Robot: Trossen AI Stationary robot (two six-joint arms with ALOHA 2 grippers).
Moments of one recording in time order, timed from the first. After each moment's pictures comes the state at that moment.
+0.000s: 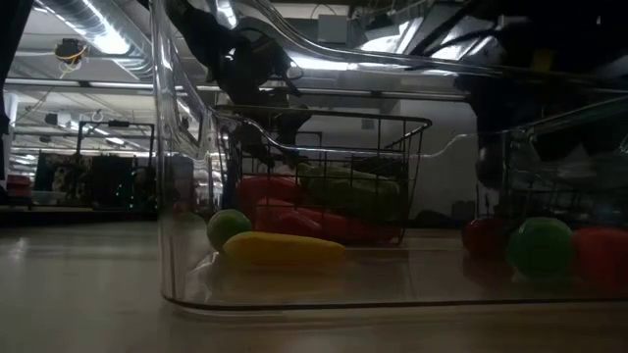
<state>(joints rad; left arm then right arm) 0.52 1.71 1.17 -0.26 -0.30 -0.39 0.37 1.60 1.07 -1.11 0.48 0.07</state>
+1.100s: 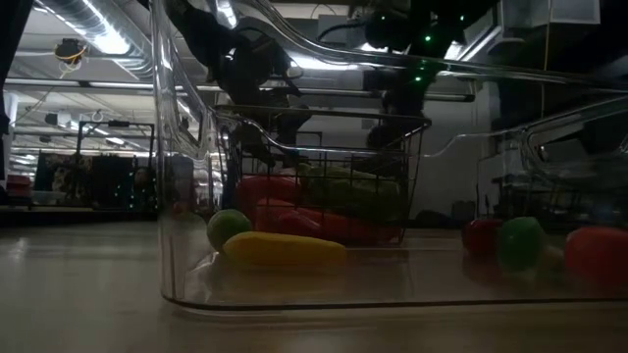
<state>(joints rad) 0.52 1.71 1.17 -0.25 -0.30 -0.39 -0.38 1.59 1.26 -0.60 0.39 -0.50</state>
